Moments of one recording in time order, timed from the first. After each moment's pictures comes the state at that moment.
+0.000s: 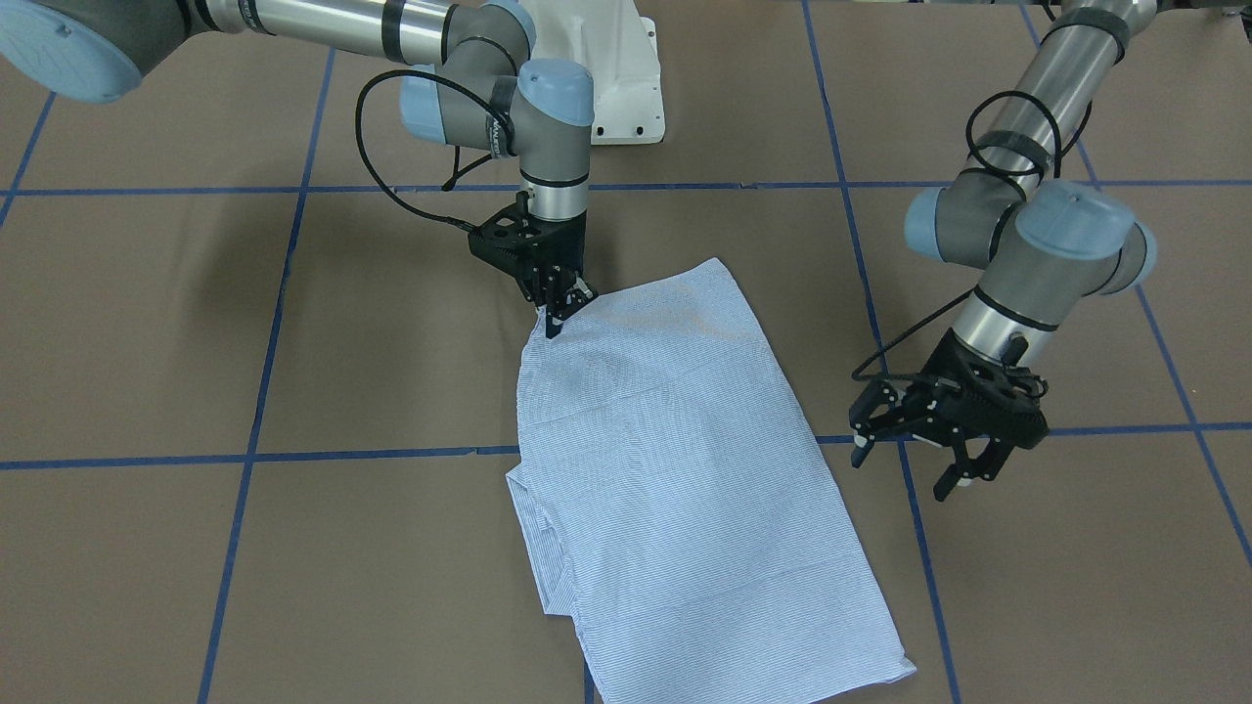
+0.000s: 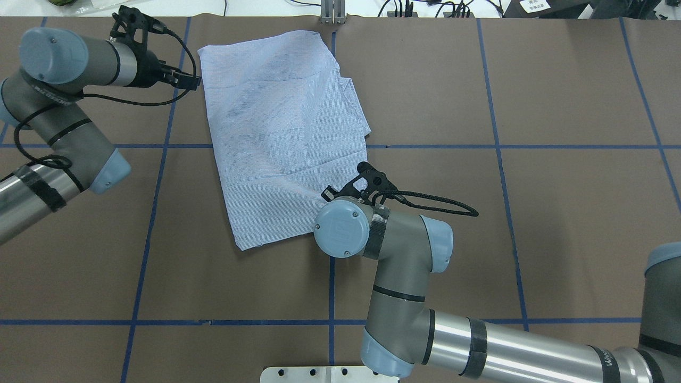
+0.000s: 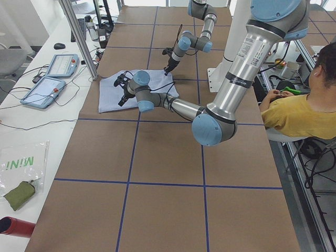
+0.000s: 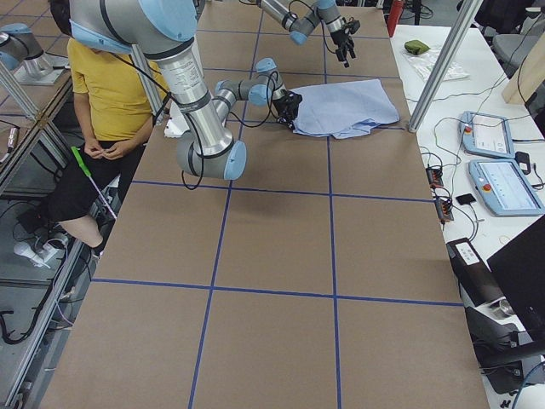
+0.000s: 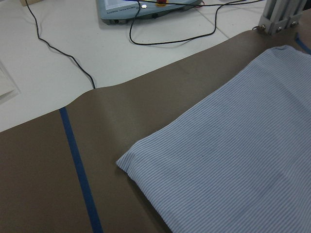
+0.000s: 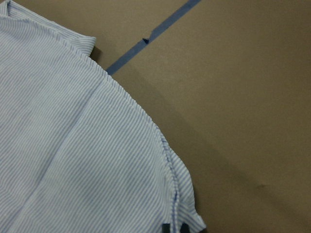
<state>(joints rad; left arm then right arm) -0.88 -1.98 -1.44 -2.51 -1.88 -0.78 0.33 -0.84 1.52 -1.49 1.36 2.07</state>
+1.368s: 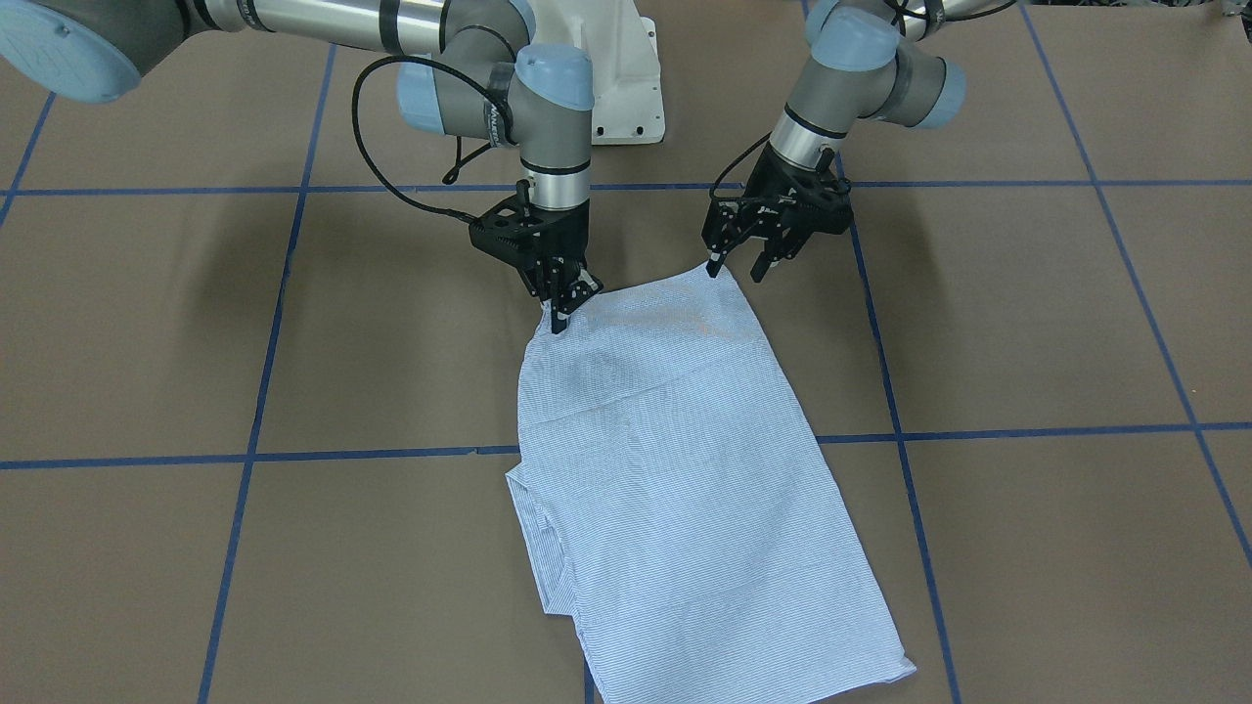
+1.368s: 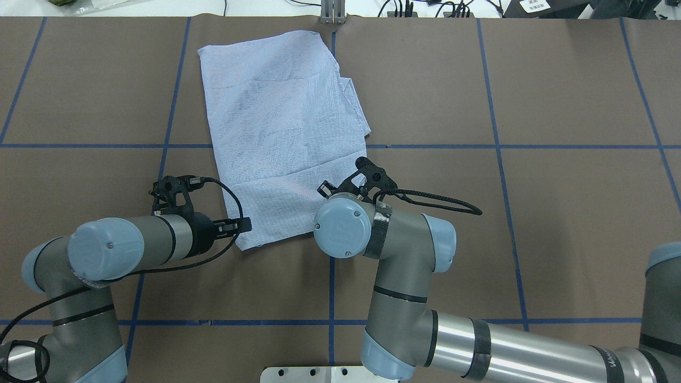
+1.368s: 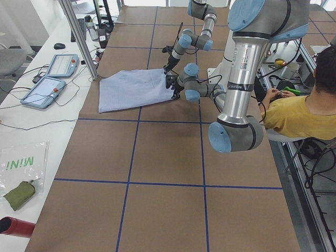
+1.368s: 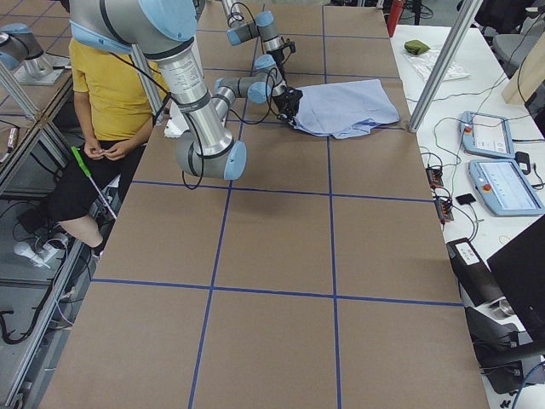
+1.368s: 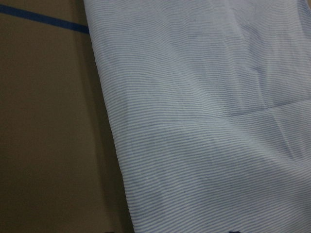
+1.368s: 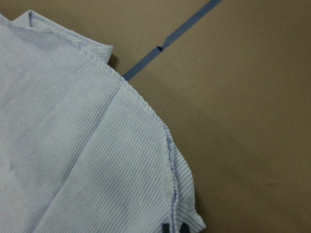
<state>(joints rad) -0.39 -1.79 -1.84 -2.22 -1.56 -1.47 0.33 -0.84 1.55 -1.49 1.35 2.06</state>
